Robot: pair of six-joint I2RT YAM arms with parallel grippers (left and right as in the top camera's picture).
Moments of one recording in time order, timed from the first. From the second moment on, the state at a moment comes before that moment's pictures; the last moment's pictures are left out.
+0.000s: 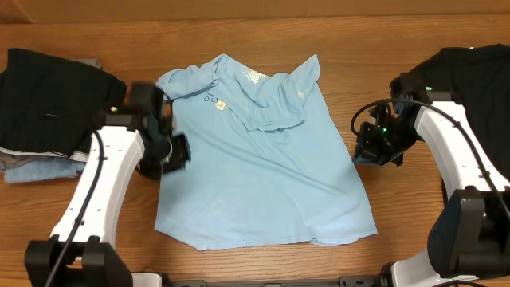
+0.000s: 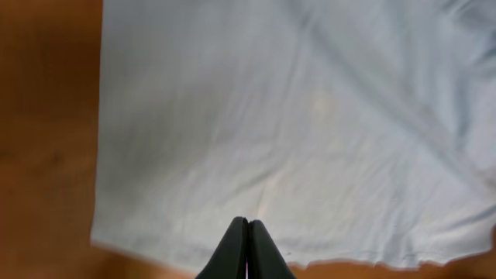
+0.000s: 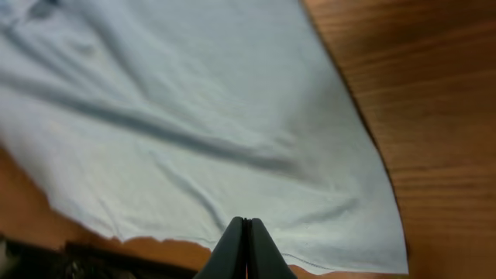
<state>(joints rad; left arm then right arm) -0.06 1.55 1.27 -1.18 0.22 -0.31 -0.02 1.72 1.32 -1.27 -0.42 0.17</state>
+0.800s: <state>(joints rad) -0.06 1.55 1.31 -0.91 0.11 -0.28 0.34 1.92 1.34 -0.53 -0.32 0.33</state>
